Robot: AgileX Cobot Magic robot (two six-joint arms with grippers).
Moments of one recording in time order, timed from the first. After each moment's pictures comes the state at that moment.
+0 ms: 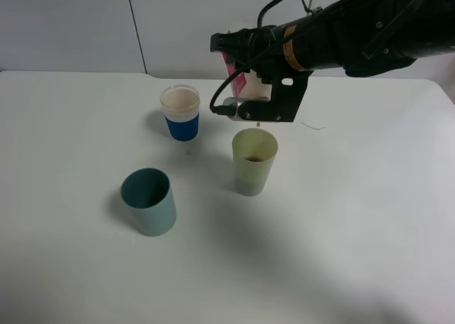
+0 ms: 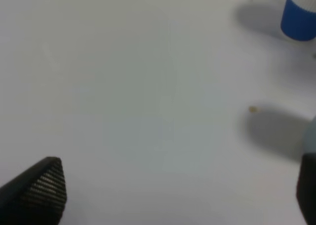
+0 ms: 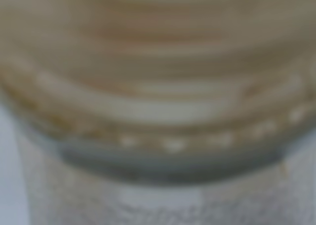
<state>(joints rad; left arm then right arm) -0.03 -0.01 -0.50 0.01 1.05 0.02 0.64 1.69 -1.03 -1.74 0.05 -1.00</state>
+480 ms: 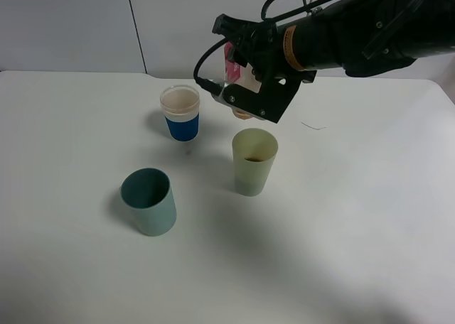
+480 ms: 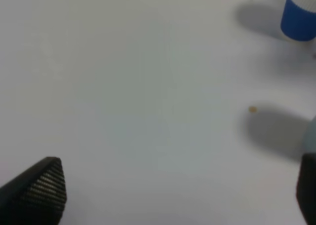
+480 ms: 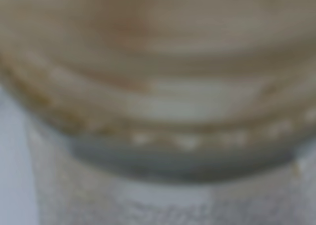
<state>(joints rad) -0.03 -0.01 -0.50 0.01 1.05 0.02 0.64 1.69 -1.03 -1.74 0.05 -0.68</state>
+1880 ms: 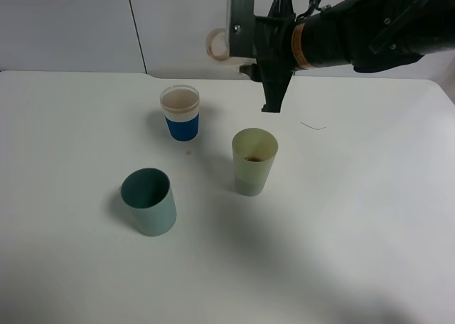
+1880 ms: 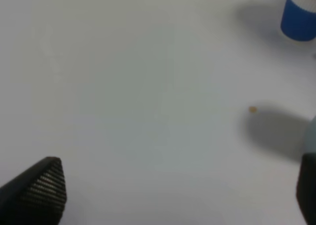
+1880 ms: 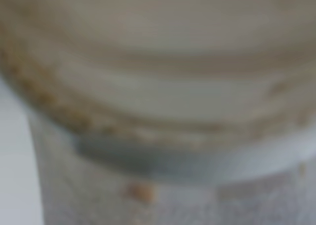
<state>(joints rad) -0.03 -0.01 -0.50 0.01 1.05 0.02 0.58 1.69 -1.03 -1.74 -0.01 0.62</state>
